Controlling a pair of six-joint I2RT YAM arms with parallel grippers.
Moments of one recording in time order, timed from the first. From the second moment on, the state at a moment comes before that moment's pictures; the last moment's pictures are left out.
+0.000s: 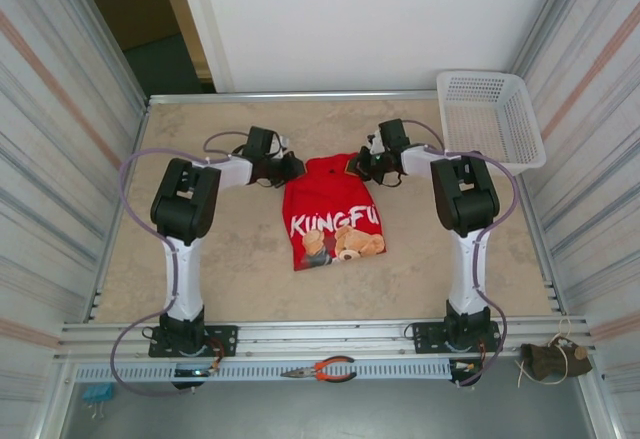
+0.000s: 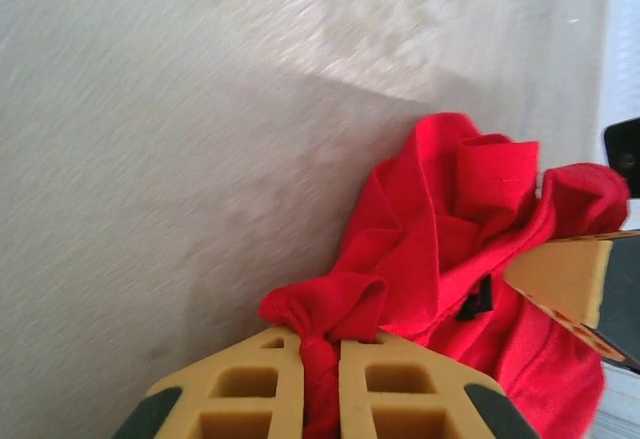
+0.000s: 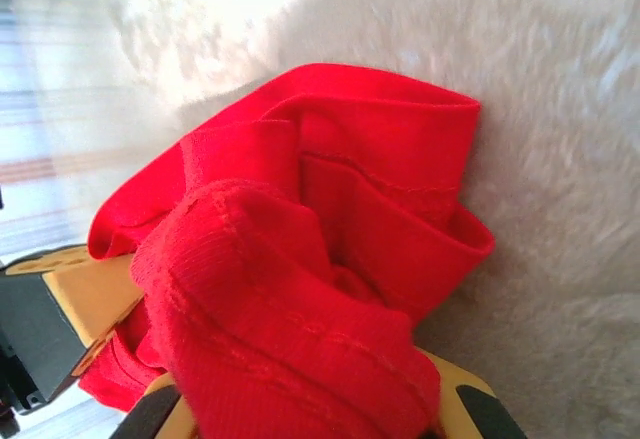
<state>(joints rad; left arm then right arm) -0.32 2.13 1.41 -0.08 0.55 -0.68 0.26 2.16 1.44 -0.19 -0.64 0.76</state>
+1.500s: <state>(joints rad) -0.47 1.88 1.03 0.02 0.23 -0.50 0.28 1.64 0.78 -0.03 -0.29 0.75</state>
